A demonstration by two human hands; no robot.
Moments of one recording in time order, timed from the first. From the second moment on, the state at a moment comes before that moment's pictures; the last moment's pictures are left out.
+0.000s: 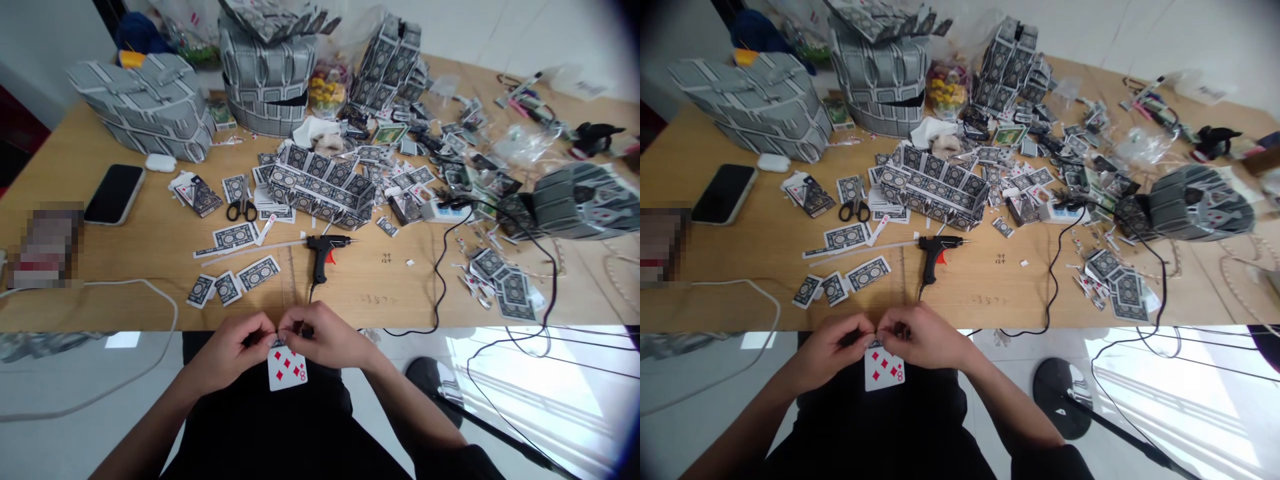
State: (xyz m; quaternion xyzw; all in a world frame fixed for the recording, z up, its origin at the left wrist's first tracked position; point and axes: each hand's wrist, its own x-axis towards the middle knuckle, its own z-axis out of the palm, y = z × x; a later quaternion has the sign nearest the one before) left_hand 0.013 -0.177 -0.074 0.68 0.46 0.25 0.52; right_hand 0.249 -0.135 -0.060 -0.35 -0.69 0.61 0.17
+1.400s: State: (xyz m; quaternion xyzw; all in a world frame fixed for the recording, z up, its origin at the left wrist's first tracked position) left_hand 0.001 -0.161 -0.065 0.71 0.44 0.30 0.46; right_hand 0.267 -0.127 -0.061 -0.38 -0.66 0.61 0.21
